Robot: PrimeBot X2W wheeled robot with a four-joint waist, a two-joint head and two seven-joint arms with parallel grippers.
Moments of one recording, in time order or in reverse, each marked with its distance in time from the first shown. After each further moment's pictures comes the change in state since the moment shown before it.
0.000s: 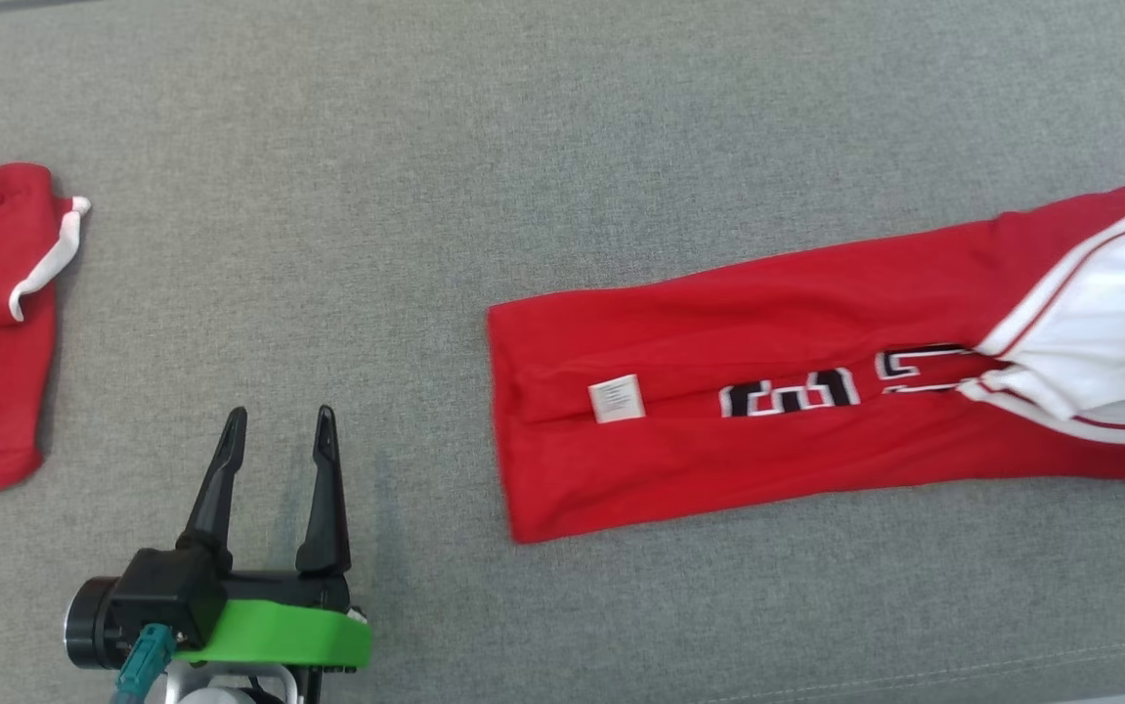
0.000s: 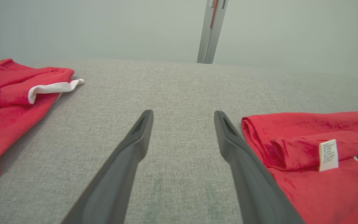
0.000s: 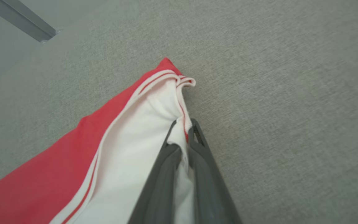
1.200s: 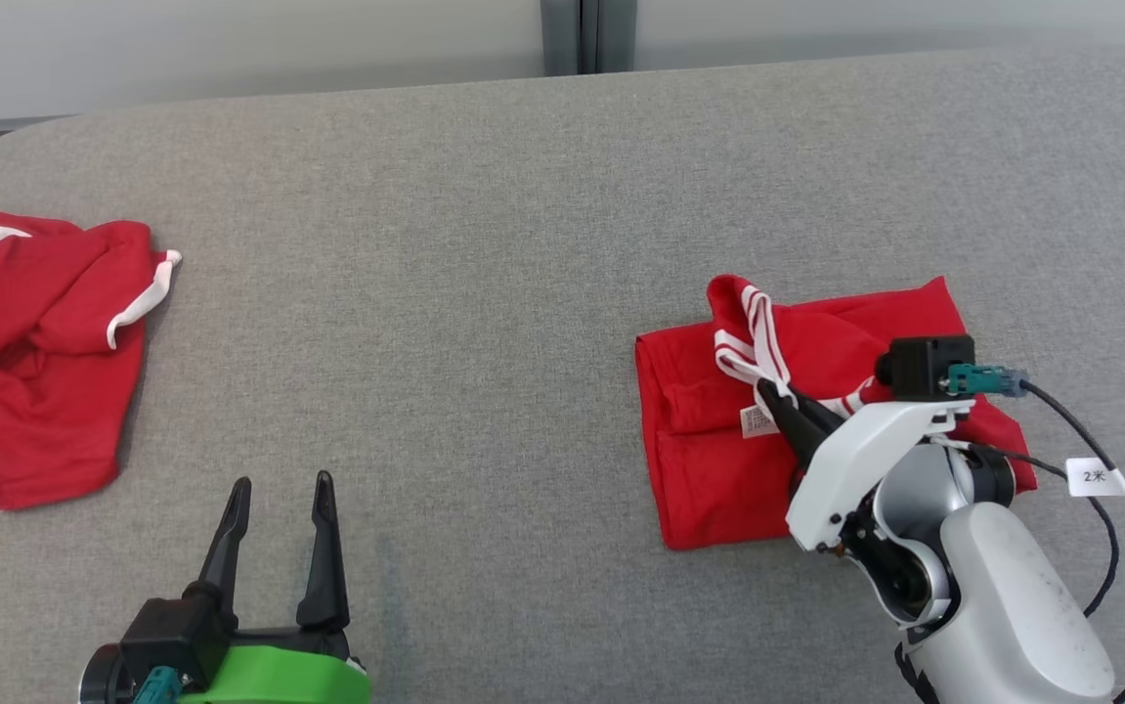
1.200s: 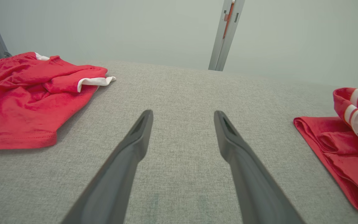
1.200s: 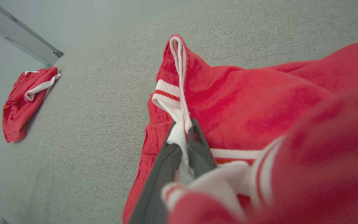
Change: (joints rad) left arm 0.080 -0.129 0.149 0.097 0.086 -0.130 0.000; right arm 0.222 0.267 0.502 -0.252 -0.019 -0.001 -0.114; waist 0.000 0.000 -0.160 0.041
